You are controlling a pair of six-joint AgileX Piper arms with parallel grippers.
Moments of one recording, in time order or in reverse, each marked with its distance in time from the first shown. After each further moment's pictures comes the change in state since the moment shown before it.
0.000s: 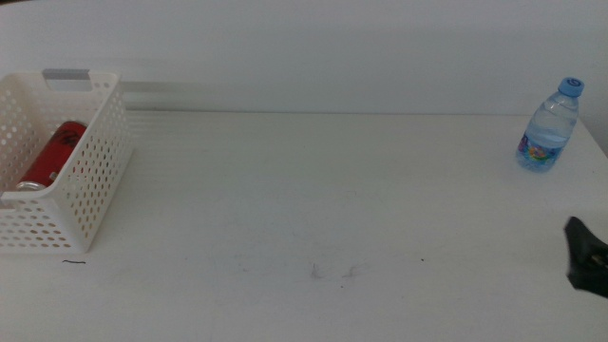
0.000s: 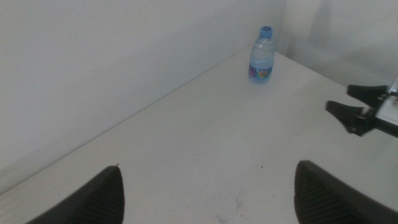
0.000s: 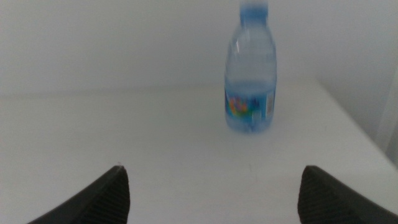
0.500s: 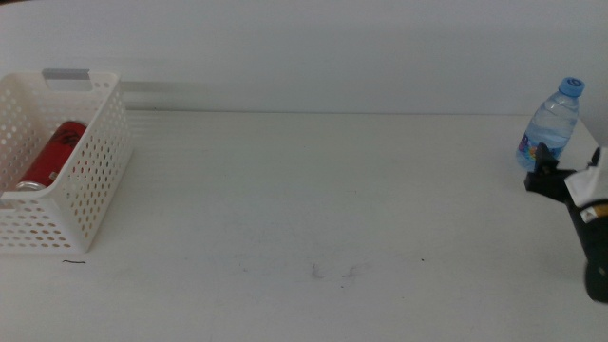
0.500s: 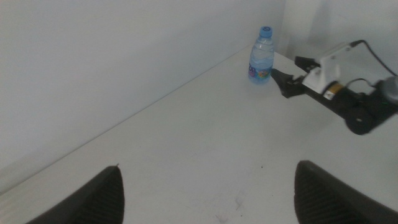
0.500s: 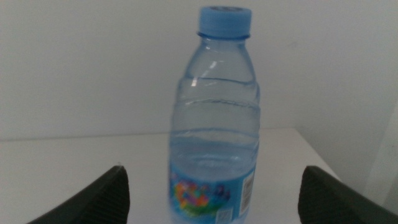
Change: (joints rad) left arm 0.000 0.000 0.000 0.000 0.000 0.000; right arm 0.000 0.592 -0.598 0.167 -0.046 -0.140
